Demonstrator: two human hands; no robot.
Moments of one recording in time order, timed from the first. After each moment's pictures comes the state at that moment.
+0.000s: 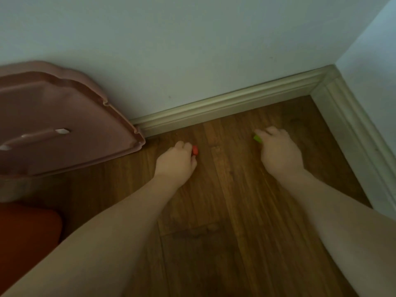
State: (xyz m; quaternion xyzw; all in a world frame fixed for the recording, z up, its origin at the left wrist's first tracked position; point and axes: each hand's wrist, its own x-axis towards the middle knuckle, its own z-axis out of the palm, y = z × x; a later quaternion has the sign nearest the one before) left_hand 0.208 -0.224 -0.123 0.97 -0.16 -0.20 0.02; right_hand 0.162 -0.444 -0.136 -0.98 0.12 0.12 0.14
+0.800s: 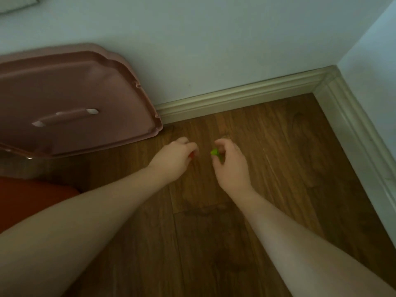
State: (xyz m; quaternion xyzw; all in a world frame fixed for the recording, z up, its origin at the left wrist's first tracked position) left_hand 0.186 -0.173 -0.080 0.93 -0.25 -0.23 0.11; right_hand 0.119 -0.313 -0.112 -0.87 0.17 0.02 0.46
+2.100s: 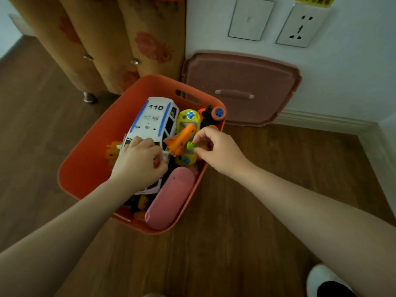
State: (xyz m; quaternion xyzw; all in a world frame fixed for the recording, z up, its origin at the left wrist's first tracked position) left_hand -0.022 0.257 0.046 0.98 -0.08 -0.02 0.16; right_hand 0.015 0.057 0.067 -0.89 -0.16 0.11 0.42
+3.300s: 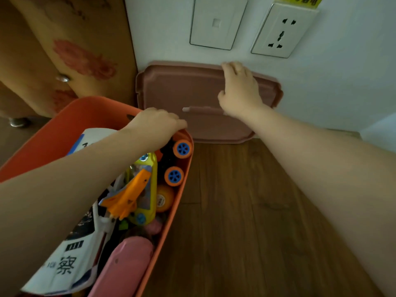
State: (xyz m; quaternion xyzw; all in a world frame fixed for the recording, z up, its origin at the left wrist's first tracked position) left_hand 0.180 0.155 0.052 0.95 -0.30 -0.05 -0.07; right_hand 0.229 -0.035 0.078 -1.00 -0.04 -0.03 0.07
